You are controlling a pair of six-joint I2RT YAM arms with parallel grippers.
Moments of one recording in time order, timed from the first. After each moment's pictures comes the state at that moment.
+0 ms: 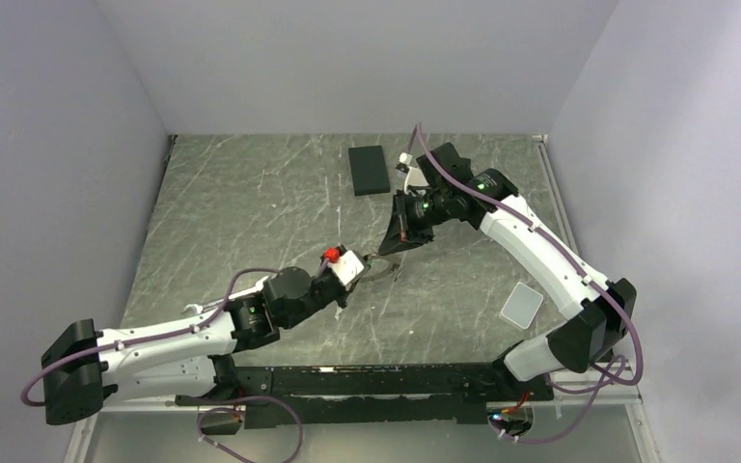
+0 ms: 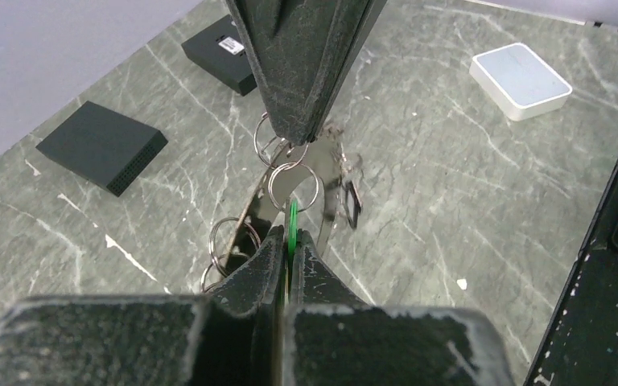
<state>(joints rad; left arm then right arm) -1.13 0.99 0.53 0.36 -0.23 0.10 0.60 1.45 1.49 -0.99 -0.53 0.59</state>
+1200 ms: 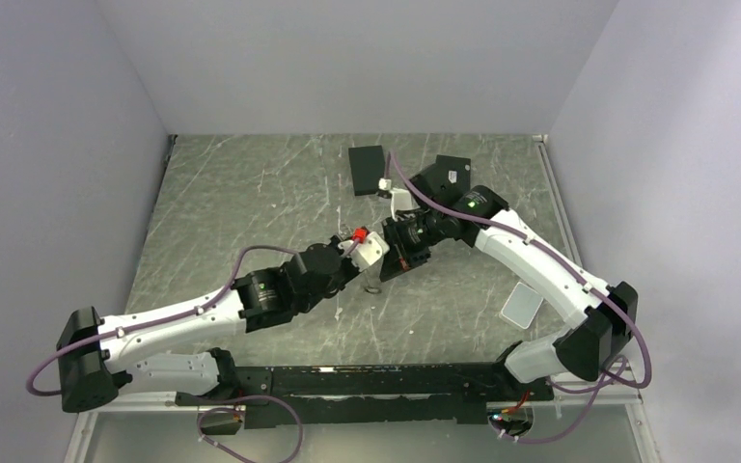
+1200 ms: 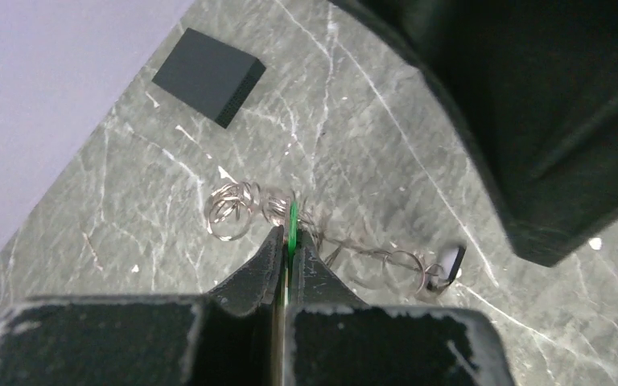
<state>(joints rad) -1.14 1.11 0.86 -0.12 -0.45 0.22 0.69 1.41 1.39 -0.99 -0.55 0.36</state>
